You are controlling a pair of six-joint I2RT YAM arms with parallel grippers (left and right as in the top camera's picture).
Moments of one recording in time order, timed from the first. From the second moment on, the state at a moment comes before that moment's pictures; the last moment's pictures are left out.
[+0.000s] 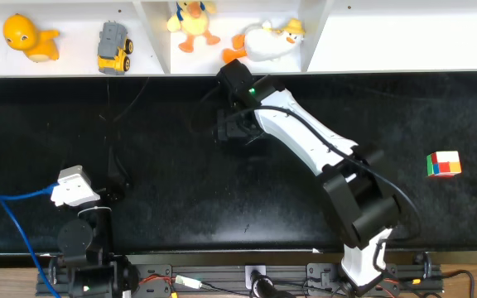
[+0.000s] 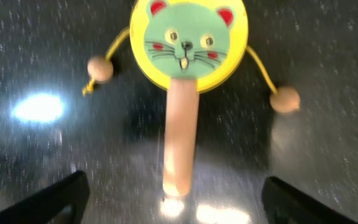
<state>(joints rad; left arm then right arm) 0.14 0.01 0.02 -0.08 -0.10 -0.15 0.61 2.01 1.50 -0.88 -0.04 0.53</state>
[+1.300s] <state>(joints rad) 0.14 0.01 0.02 -0.08 -0.10 -0.15 0.61 2.08 1.53 -0.84 -0.01 0.51</state>
